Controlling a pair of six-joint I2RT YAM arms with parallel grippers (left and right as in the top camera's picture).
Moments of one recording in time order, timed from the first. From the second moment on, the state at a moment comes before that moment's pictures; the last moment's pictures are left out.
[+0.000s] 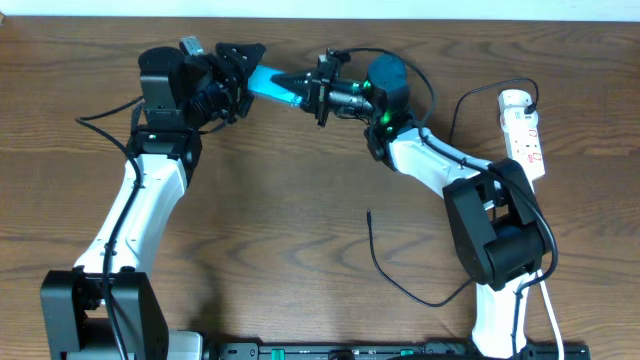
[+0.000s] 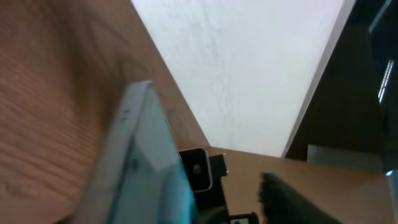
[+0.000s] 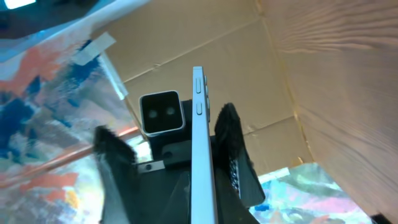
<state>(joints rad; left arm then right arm) -0.03 1.58 1.10 0.11 0.61 -1.33 0.46 2.10 1.36 0.84 -0.90 2.02</state>
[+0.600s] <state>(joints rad) -0.03 1.58 1.10 0.11 0.60 -1.37 0.45 2.10 1.35 0.92 -0.83 2.04</state>
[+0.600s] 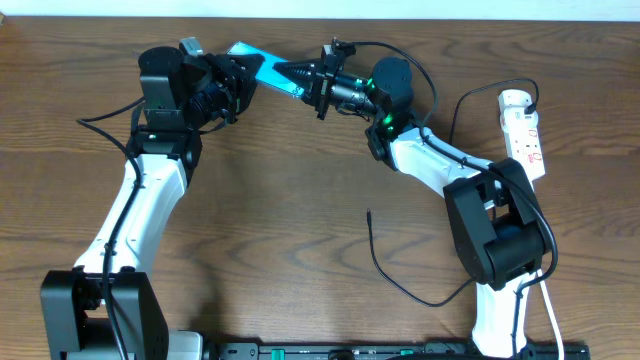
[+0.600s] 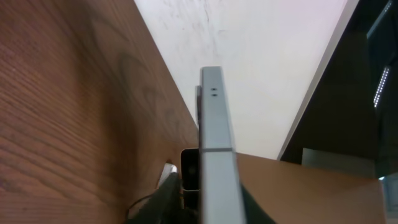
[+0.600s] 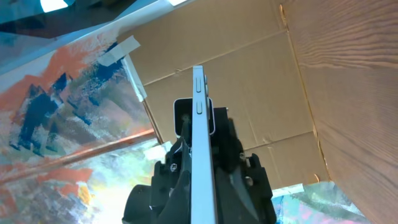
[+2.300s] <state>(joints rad) 0.25 1.58 1.10 0.06 0.76 -1.37 0.18 2.10 1.36 0.84 -1.14 1.68</state>
